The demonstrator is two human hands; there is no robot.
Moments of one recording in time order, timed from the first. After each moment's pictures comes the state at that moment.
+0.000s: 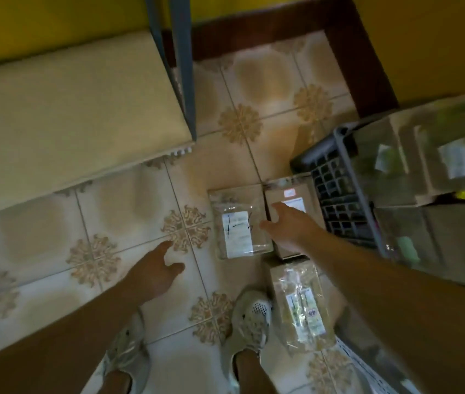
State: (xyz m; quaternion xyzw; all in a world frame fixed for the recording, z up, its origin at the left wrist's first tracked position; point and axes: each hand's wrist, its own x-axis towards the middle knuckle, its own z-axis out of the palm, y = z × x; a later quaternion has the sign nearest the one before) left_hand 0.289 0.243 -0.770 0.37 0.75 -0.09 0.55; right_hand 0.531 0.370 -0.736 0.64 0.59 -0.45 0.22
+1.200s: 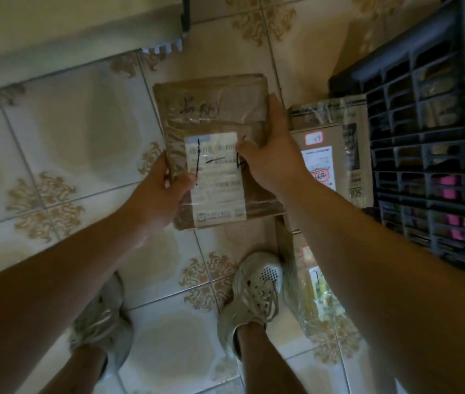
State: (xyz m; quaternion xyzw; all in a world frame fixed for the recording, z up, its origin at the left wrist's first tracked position) left_hand 0.306 0.264 -0.905 0.24 0.71 0.22 0.63; right_hand 0.475 0.359 -0.886 0.65 0.53 -0.53 -0.07
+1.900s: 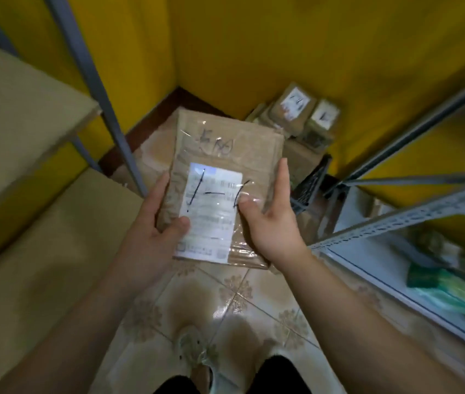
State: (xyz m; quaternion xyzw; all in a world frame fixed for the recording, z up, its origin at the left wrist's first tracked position) left_hand 0.243 0.217 -0.333 0.60 0.49 0.24 0.58; right_hand 0.426 0.149 -0.321 0.74 0.31 -0.38 -0.45
